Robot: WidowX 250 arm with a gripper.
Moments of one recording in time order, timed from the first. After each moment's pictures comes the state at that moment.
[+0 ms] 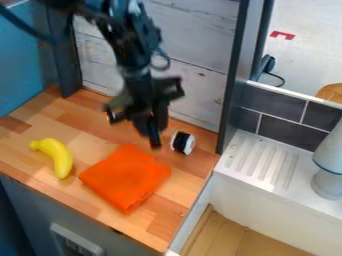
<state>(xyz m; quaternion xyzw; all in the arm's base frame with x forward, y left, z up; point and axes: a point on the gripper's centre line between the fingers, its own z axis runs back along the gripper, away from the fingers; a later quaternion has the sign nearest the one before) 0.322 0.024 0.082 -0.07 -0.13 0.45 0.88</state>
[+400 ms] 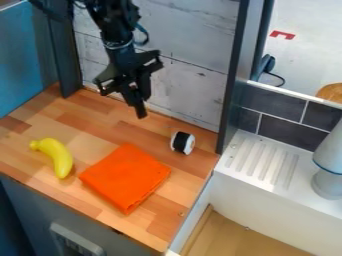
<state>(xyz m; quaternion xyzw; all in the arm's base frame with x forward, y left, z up) 0.370 0.086 0.077 -0.07 -0.13 0.51 0.85</state>
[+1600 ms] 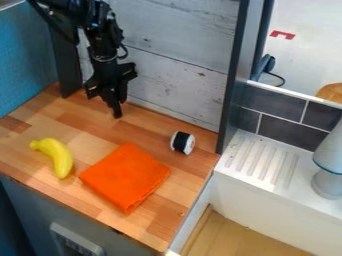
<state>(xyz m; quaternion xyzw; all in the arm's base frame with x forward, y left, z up) 0.416 0.176 0.016 -0.01 -0.12 0.57 0.82</state>
